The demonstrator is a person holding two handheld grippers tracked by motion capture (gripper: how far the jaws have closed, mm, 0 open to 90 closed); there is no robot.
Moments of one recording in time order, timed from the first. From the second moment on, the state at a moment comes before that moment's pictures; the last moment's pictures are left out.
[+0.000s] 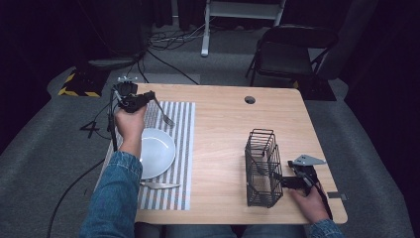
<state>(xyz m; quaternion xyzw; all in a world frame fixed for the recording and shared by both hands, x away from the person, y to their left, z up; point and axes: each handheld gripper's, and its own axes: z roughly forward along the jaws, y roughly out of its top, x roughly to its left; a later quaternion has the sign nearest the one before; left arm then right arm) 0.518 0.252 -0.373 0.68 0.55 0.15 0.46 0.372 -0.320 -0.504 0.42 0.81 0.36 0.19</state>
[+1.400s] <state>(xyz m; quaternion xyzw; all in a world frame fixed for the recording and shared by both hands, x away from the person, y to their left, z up) 0.519 0.300 -0.402 0.64 0.63 0.12 0.42 0.372 -0.320 -0.504 0.42 0.81 0.36 0.19</state>
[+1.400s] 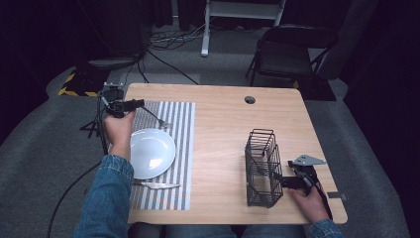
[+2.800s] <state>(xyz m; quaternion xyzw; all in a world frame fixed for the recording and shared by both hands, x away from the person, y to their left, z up) 0.533 0.336 -0.447 0.63 0.68 0.12 0.35 0.372 -0.320 -0.504 0.42 0.81 0.35 0.19</state>
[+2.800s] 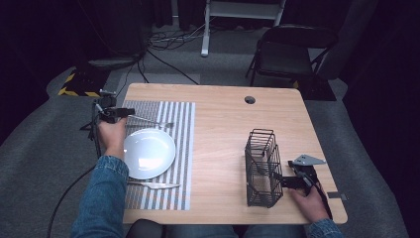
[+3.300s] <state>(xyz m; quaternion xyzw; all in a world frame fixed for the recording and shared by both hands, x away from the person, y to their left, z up) 0.513 0.331 -0.423 0.64 0.66 0.14 0.37 0.372 -0.320 -0.504 0.42 0.81 0.35 0.19</state>
